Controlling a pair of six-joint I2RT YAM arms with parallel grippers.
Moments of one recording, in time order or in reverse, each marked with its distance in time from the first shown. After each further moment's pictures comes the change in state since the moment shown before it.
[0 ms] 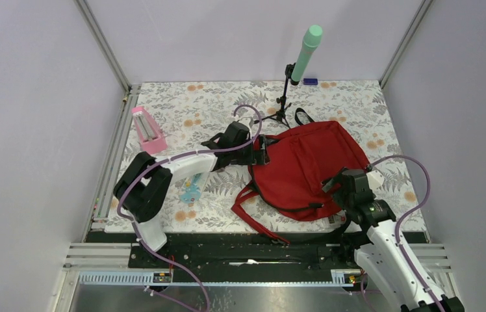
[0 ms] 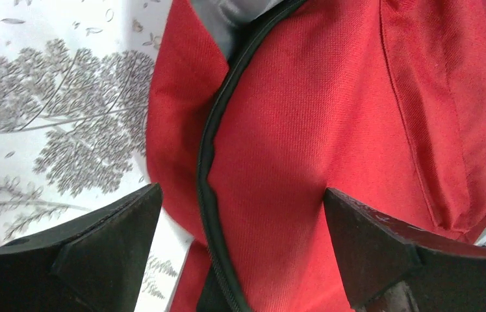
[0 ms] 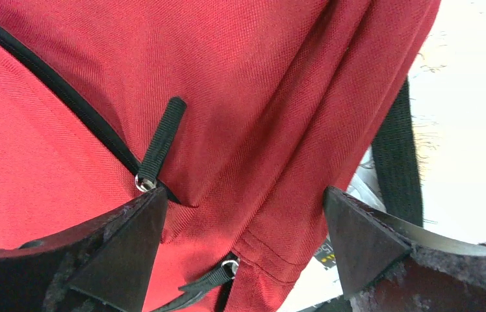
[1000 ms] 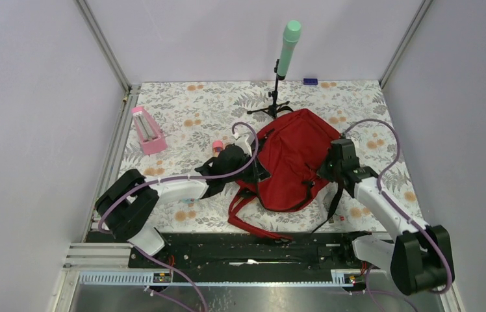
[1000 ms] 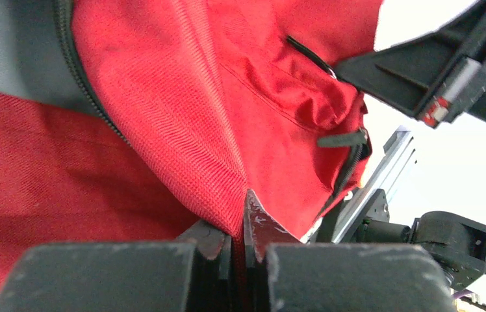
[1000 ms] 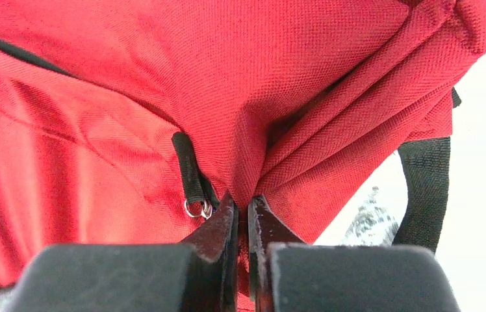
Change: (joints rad) left arm -0.124 -0.161 -0.323 0.444 0.099 -0.190; right arm -0.005 0.452 0.153 0.376 -0.196 -0.267
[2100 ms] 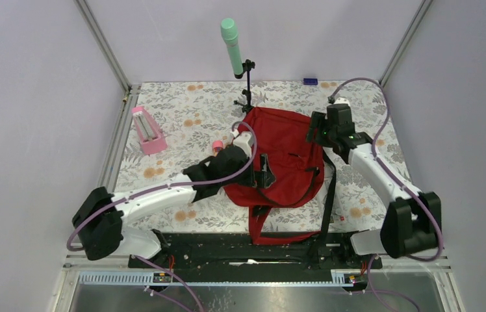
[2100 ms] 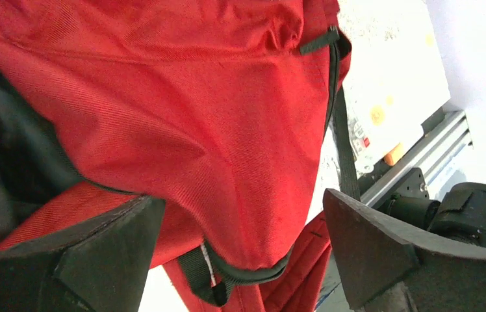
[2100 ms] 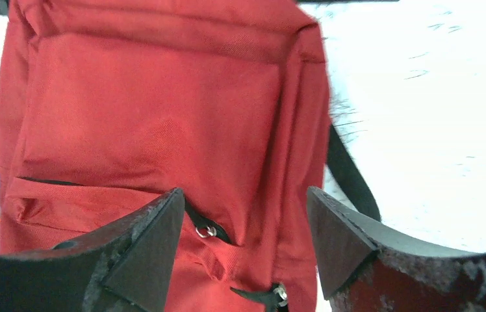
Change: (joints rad) left arm -0.129 -0.199 0.097 -0.385 -0.208 0.101; right arm 0.000 0.350 0.425 0.010 -0.014 -0.291
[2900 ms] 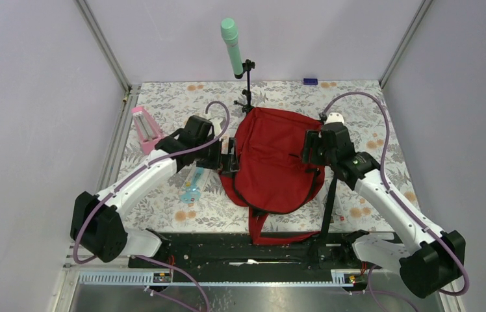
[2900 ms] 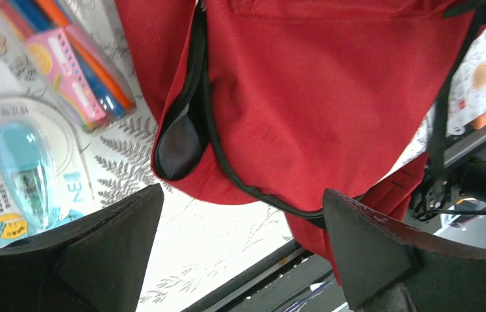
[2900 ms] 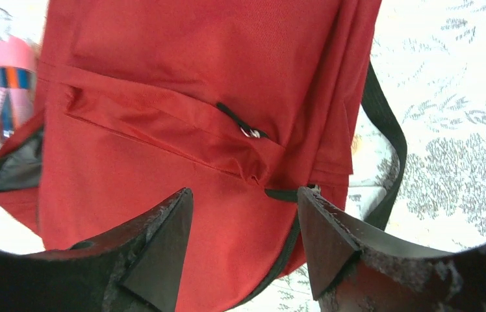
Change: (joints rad) left arm 0.417 -0.041 0.170 -0.533 0.270 0.330; right arm 0.183 -0.321 -0.085 -0.176 0.074 0.003
